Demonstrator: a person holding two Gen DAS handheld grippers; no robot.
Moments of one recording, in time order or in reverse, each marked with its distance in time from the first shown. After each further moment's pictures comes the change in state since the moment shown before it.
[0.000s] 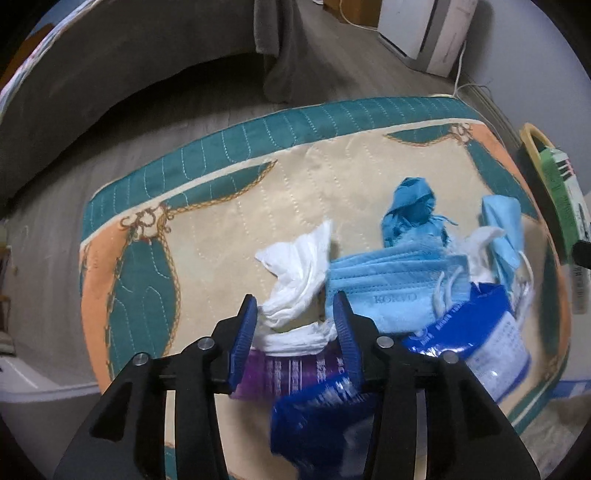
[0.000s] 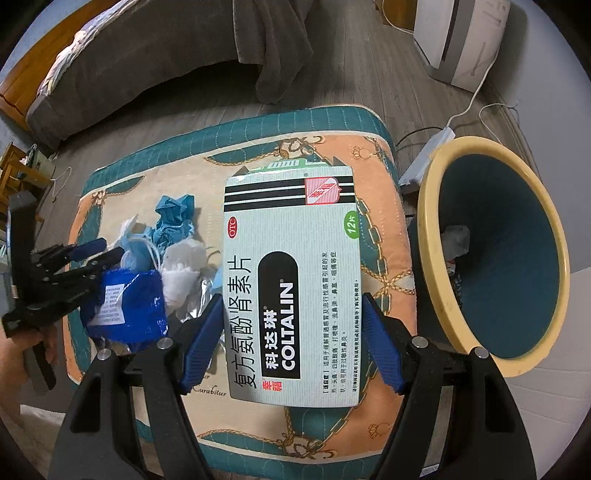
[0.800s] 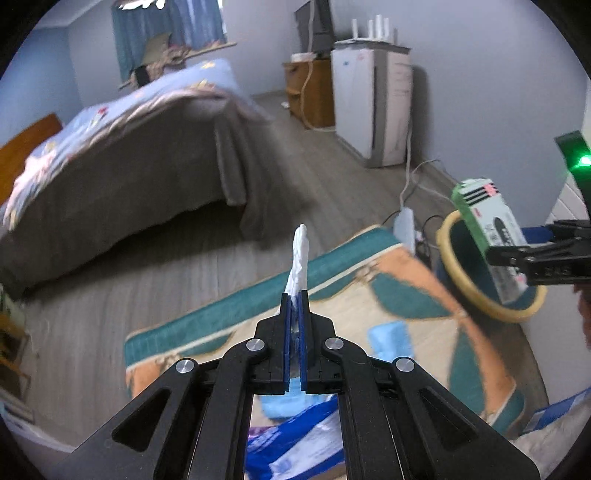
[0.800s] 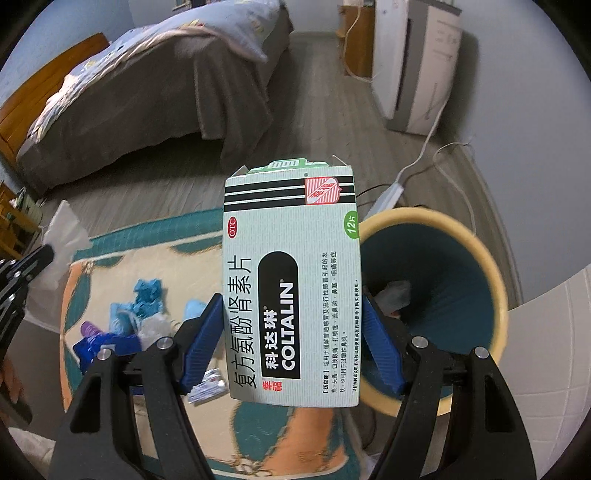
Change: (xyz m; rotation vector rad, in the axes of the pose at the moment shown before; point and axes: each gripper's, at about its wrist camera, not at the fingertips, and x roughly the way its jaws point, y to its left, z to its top) left arm -0.147 -0.092 0.039 0.163 -0.427 0.029; right arm -0.080 -0.061 0.035 0.060 -0.226 -0.097
